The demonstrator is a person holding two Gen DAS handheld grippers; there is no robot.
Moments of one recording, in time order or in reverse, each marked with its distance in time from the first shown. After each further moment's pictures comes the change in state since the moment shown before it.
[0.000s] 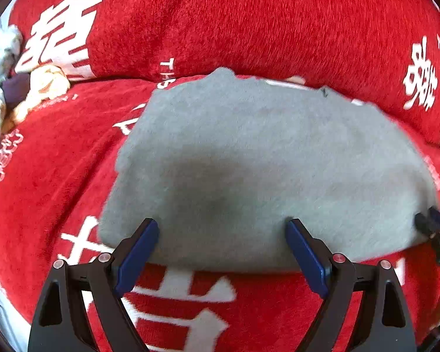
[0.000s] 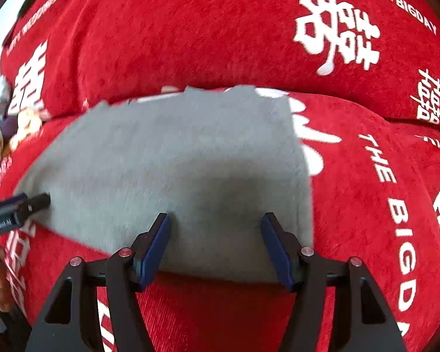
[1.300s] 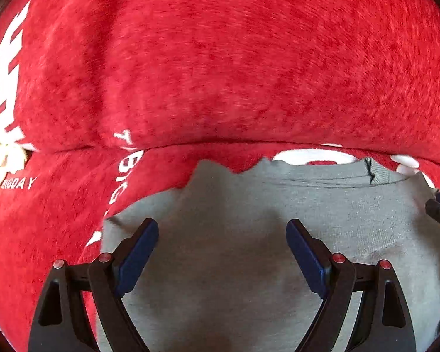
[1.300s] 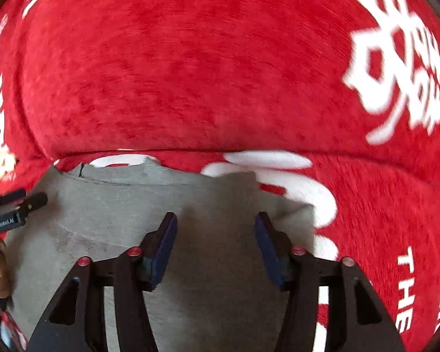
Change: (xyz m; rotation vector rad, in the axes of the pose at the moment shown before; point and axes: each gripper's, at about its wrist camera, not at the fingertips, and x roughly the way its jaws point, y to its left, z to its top) left arm 0.108 -0.019 0.169 0.080 0.040 0.022; right arm 0.106 -0.045 0.156 0.003 0.037 0.029
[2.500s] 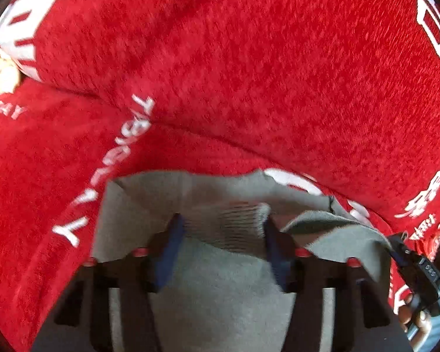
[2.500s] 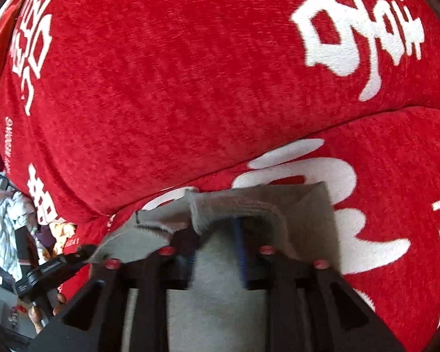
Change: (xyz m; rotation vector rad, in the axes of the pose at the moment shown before) left arm -0.021 0.073 0.002 -0.341 0.021 -0.260; right arm -0.021 -0.040 -0.010 0.391 -0.044 0.276
